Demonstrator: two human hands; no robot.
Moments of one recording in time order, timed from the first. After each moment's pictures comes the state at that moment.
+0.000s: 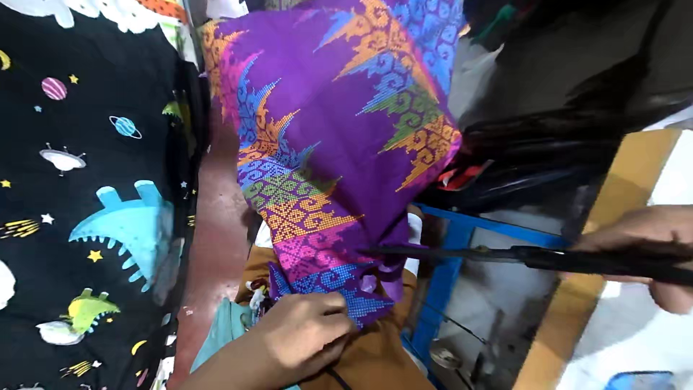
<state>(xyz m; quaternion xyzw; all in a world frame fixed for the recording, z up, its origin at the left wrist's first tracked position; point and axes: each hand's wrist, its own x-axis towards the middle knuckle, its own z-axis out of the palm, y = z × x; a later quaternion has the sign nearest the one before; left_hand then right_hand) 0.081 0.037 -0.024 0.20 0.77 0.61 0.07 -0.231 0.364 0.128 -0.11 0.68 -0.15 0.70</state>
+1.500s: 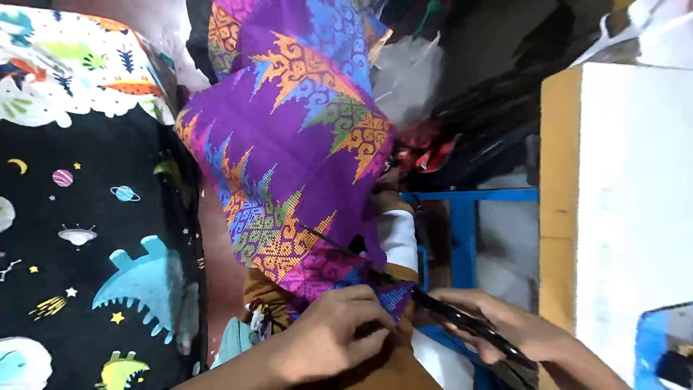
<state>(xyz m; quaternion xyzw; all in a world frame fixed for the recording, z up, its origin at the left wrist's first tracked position) 0.046 0.081 -0.009 0.22 0.67 0.69 0.16 -0.014 0.388 0.041 -0.08 0.64 -0.50 0.58</state>
